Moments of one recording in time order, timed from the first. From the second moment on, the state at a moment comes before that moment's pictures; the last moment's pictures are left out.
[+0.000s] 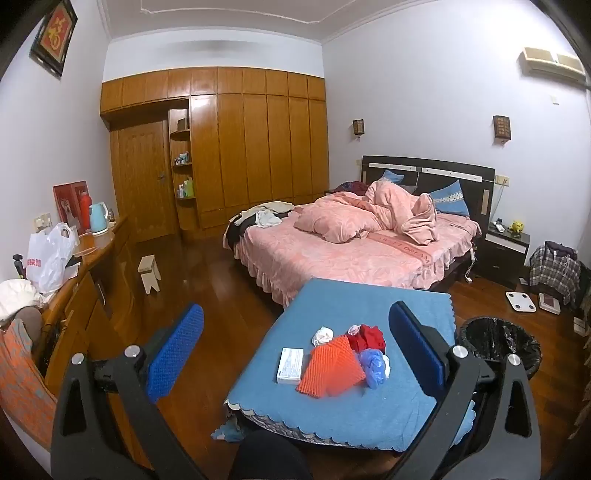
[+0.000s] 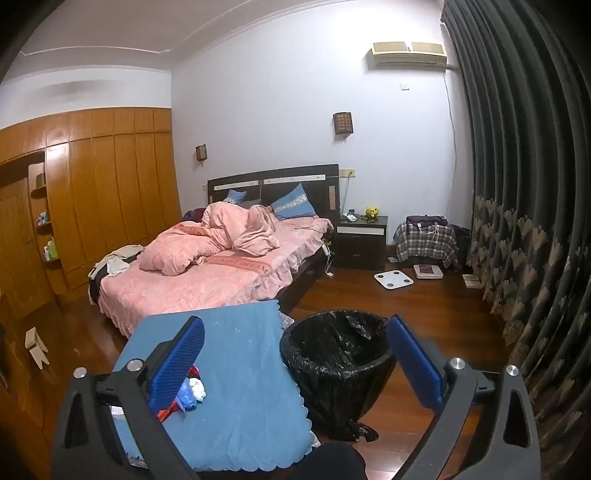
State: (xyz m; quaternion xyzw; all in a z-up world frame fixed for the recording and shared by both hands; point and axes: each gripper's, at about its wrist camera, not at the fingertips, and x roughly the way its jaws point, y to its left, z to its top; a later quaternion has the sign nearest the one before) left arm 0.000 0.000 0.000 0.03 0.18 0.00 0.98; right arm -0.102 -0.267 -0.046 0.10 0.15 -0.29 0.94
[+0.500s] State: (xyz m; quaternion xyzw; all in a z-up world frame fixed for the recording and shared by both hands) left arm 0.001 0.002 -0.030 0.03 0.18 -0.01 0.98; right arm -0.097 -0.271 -0.046 0.10 0.15 -0.29 0.94
